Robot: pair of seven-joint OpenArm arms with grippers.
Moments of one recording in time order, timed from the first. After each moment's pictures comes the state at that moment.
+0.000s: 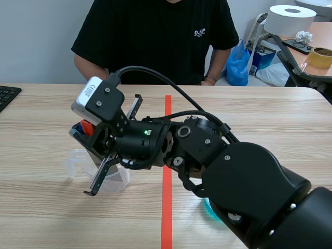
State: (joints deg) left arm 20.2 -7.5 -9.7 17.4 17.3 -8.9 -22.3; right arm 10.2 2.5 -35.6 72.4 -15.1 34.6 18.3
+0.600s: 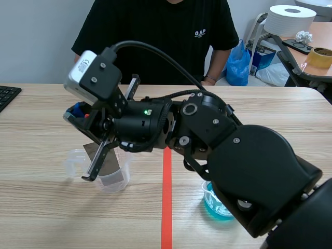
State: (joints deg) left arm 20.2 -7.5 -9.7 17.4 17.3 -8.9 -22.3; right arm 10.5 2.4 -33.5 80.5 -15.3 39.1 14.1
